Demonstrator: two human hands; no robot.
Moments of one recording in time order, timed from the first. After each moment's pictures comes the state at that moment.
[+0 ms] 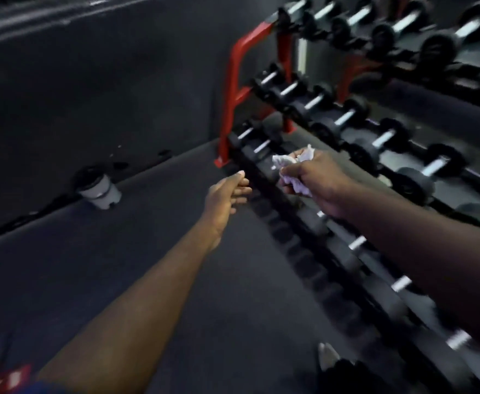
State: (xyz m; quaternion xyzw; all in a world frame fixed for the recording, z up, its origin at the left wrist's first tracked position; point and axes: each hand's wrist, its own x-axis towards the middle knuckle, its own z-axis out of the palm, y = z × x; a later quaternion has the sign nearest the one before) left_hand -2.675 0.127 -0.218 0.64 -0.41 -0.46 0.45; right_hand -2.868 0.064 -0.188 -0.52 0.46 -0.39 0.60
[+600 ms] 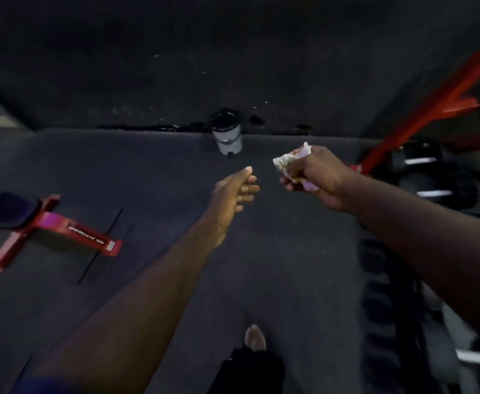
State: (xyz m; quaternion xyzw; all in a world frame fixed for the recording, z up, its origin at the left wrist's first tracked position) left_hand -2.370 0.023 -0.225 0.75 -0.15 -0.31 0.57; right_hand -2.462 -0.158 -0.197 -0.63 0.28 -0.07 0.72
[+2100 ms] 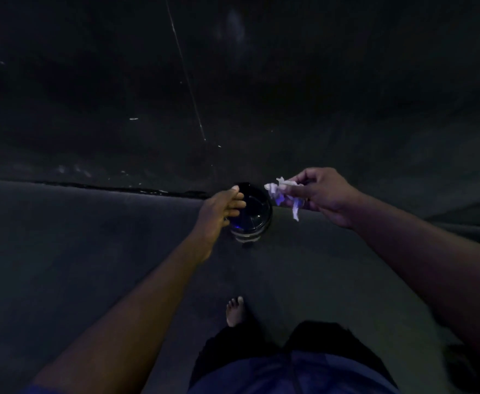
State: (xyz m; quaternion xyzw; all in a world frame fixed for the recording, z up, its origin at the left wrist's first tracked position) left_hand -1.394 -0.342 -0.291 0.72 -0.11 -0.39 0.56; right_hand -1.527 -0.539 -0.256 -0.59 0.38 -0.06 0.71
